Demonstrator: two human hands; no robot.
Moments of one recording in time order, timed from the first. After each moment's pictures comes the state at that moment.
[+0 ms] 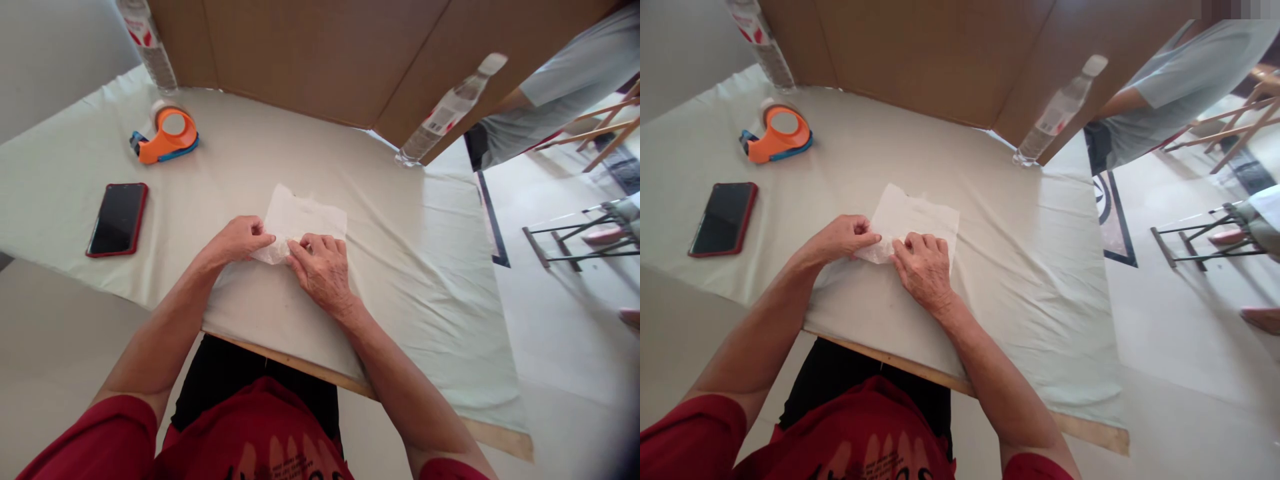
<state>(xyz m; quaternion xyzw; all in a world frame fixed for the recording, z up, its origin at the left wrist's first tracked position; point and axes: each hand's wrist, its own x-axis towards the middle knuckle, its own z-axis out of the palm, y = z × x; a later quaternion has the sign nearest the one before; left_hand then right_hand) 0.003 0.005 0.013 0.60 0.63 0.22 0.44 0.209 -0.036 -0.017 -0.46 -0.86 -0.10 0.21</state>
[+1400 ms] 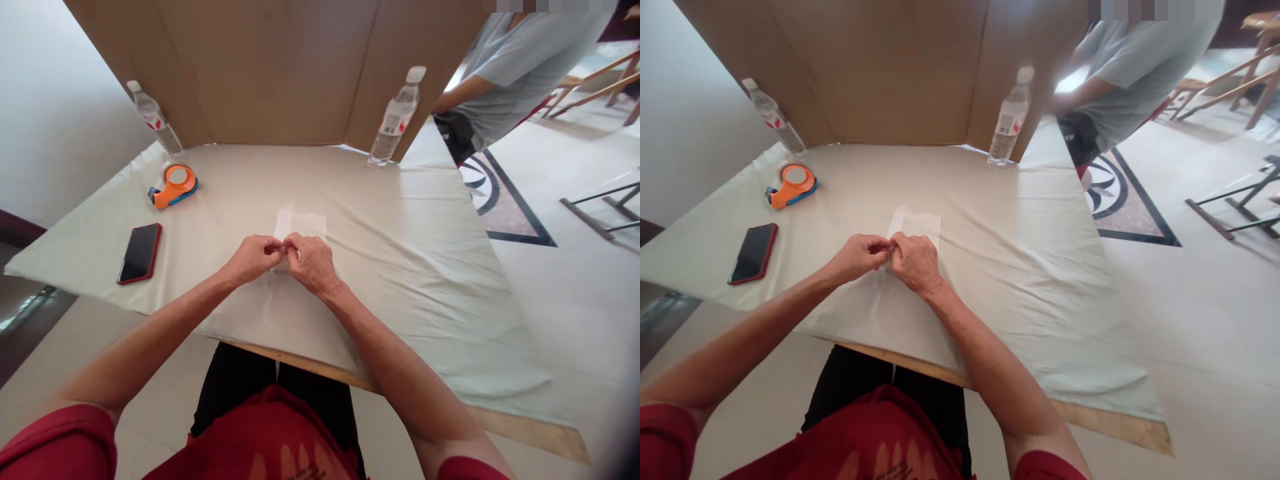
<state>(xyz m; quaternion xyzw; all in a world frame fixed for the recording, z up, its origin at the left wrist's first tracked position) 0.057 -0.017 0.029 0.70 0.56 0.22 0.37 0.217 -0.024 -0.002 -0.53 -0.77 0.14 0.32</state>
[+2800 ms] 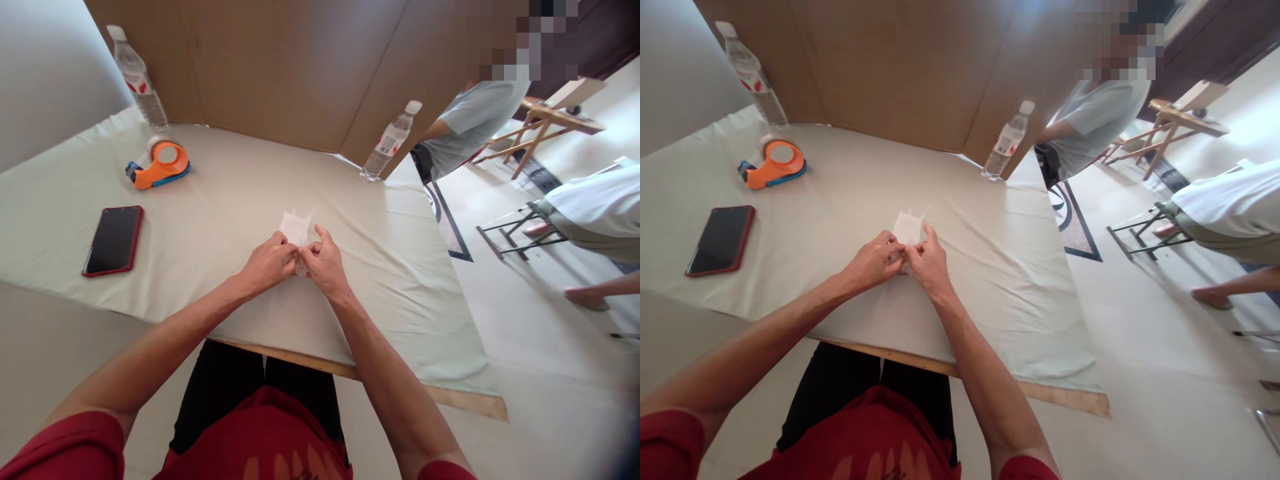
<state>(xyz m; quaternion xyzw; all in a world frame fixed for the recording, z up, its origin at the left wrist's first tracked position) 0.058 -0.019 -0.004 0.83 0.49 0.21 0.19 0.215 -0.031 0.001 -0.61 -0.57 0.37 0.39</state>
